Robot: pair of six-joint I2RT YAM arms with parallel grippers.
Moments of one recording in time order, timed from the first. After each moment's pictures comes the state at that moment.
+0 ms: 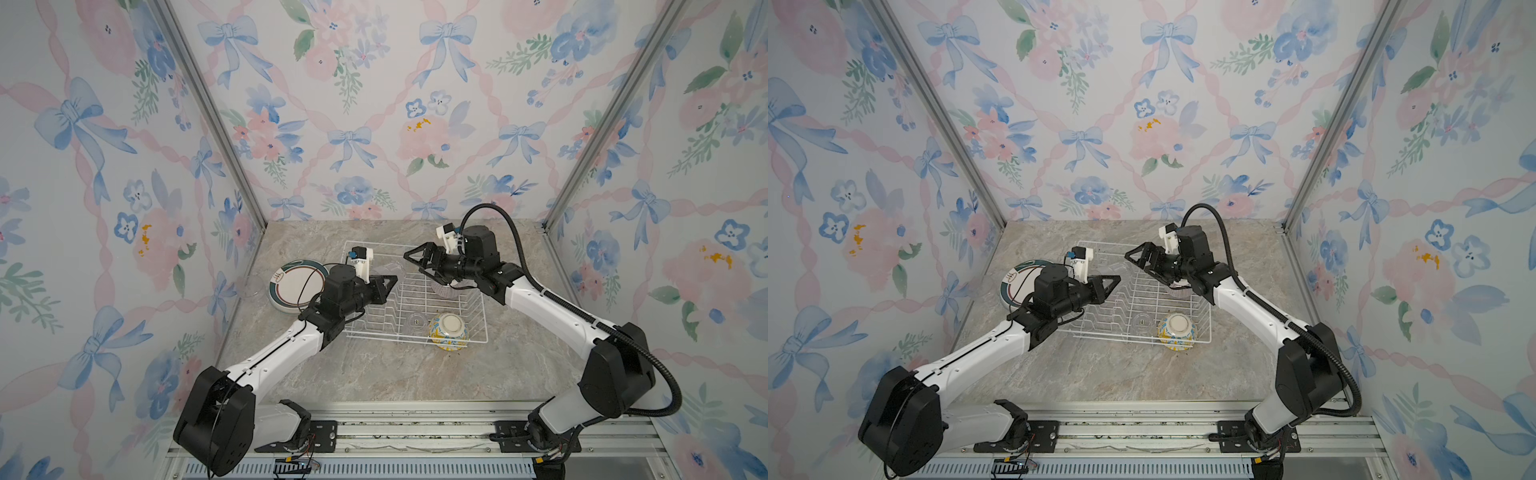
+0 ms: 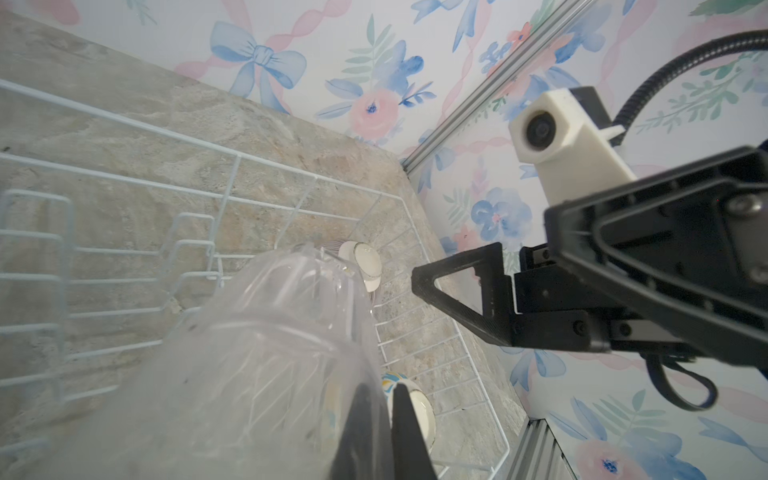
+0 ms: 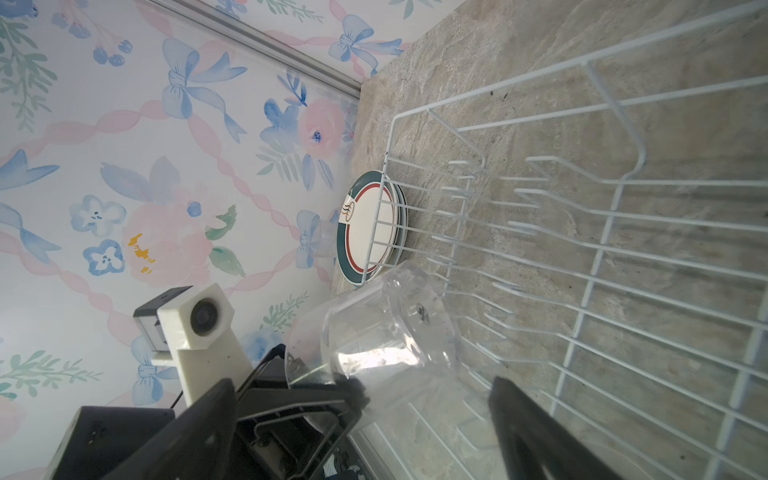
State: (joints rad) left arm -0.50 1.25 0.80 0.13 0.28 -0.62; right arm 0.52 1.56 1.26 -0.16 -0.52 0.89
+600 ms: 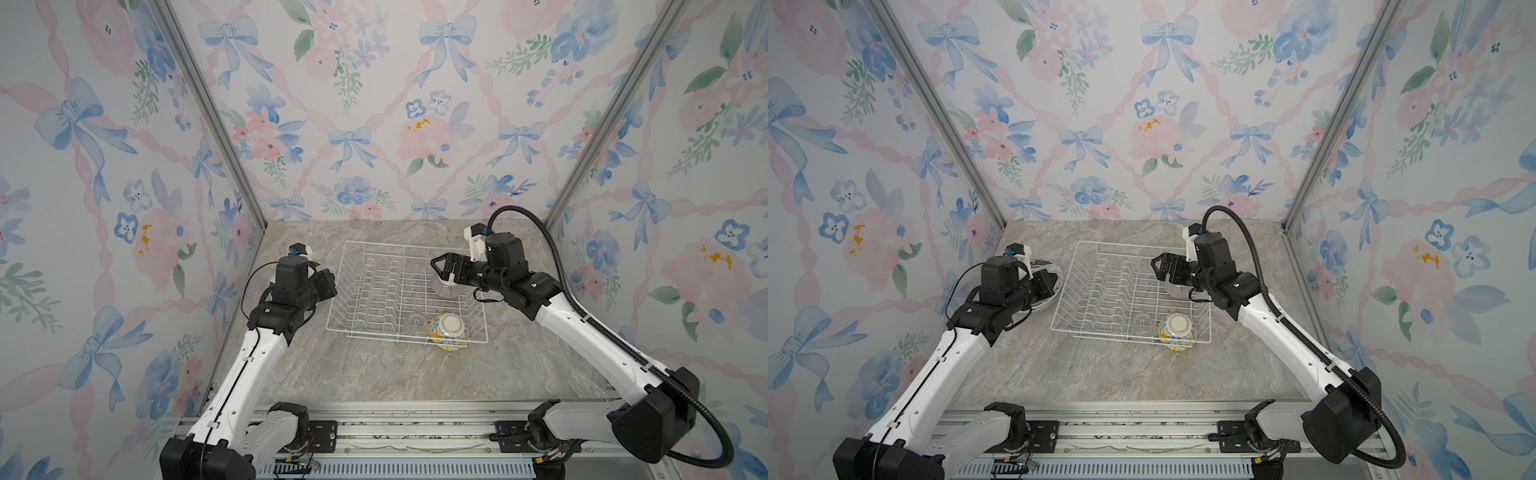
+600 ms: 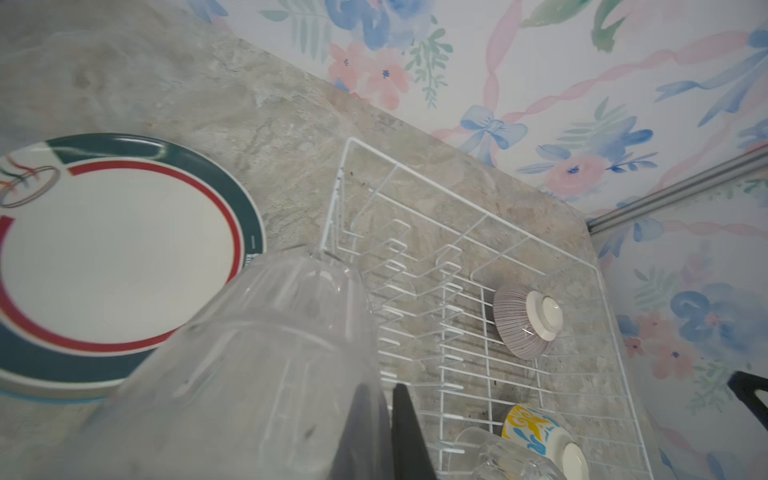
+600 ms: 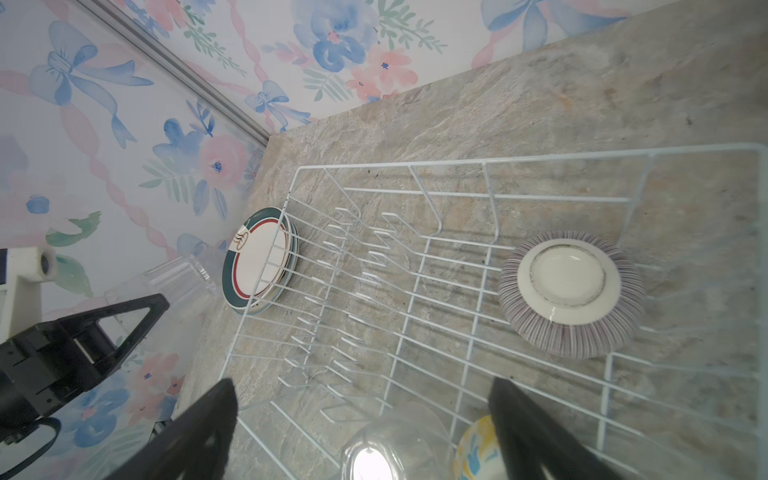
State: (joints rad) left arm -0.10 1.02 0.92 -0.51 0.11 -0.50; right arm 0.52 1.30 1.18 -0.43 -0.14 0.56
